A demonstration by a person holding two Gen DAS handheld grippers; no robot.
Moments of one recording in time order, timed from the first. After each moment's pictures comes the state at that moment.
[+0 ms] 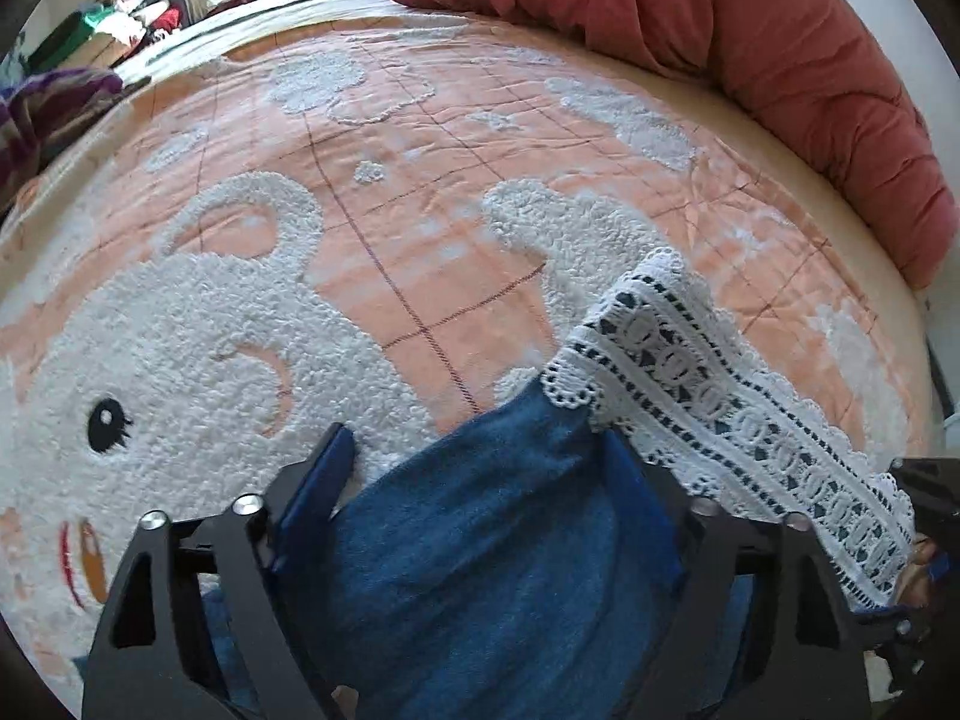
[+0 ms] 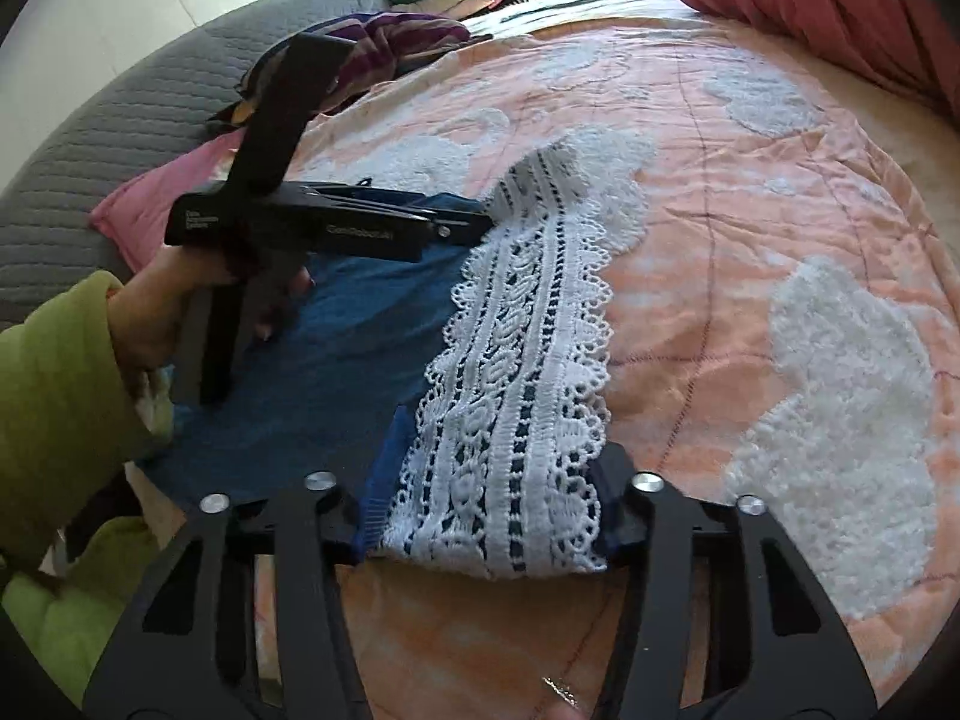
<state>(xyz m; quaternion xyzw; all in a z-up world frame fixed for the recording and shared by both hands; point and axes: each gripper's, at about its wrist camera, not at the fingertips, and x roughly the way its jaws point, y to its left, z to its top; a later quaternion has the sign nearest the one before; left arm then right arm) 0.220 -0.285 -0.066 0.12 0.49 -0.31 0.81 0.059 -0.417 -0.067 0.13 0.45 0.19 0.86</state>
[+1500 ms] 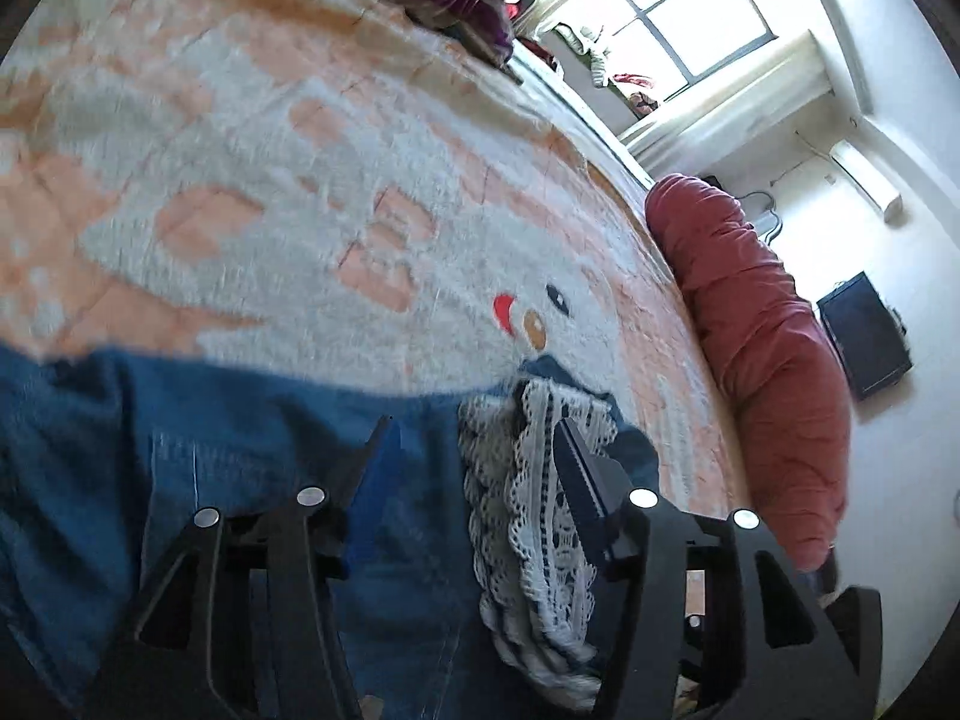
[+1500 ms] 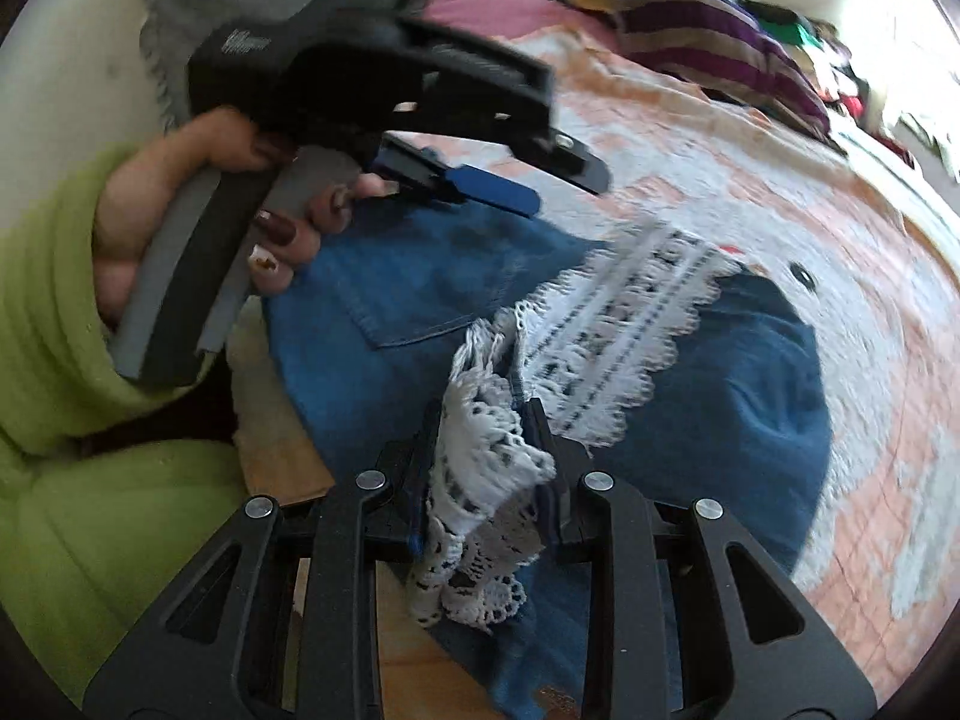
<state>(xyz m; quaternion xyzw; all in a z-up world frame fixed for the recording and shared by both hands) 0.114 0.024 -0.039 -0.32 0.44 -0.15 0.83 0.027 -0.157 -0.031 -0.17 0.39 0.43 0.80</state>
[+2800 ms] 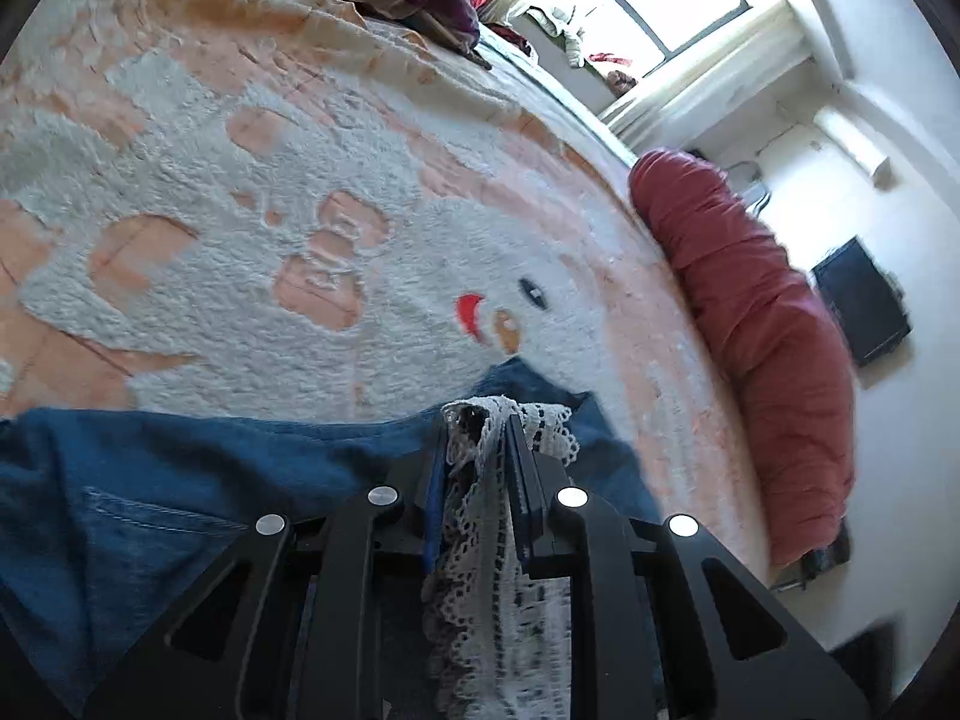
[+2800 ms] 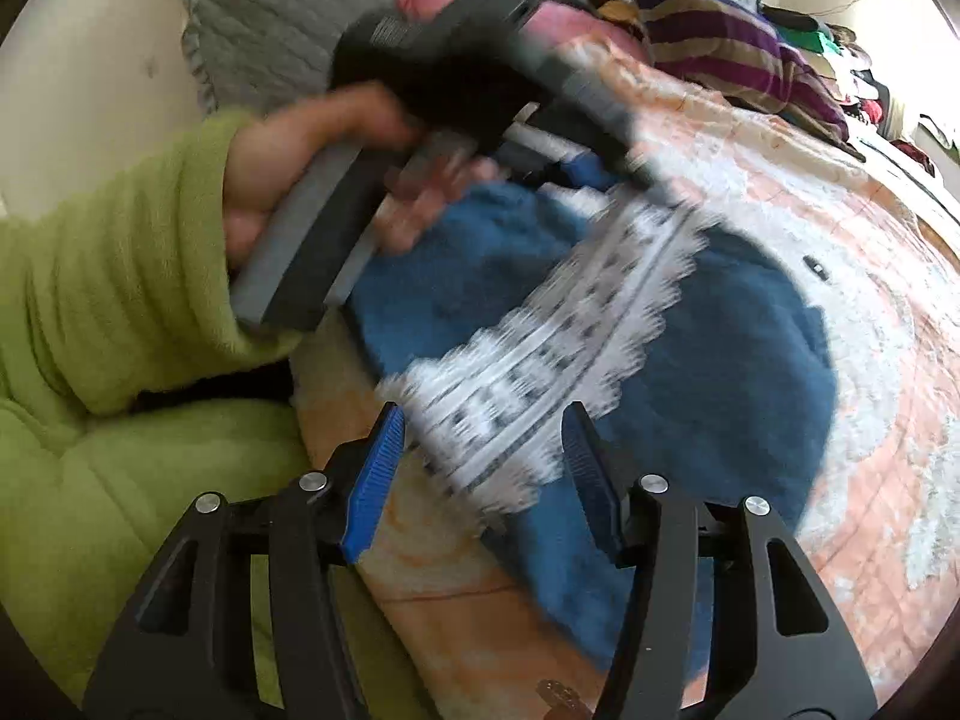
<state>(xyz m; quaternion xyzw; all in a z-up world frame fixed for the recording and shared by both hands) 0.138 0.000 -0.039 -0.27 0.44 -0.17 0.84 0.012 -0.182 -0.012 -0.12 0.39 0.46 0.79</state>
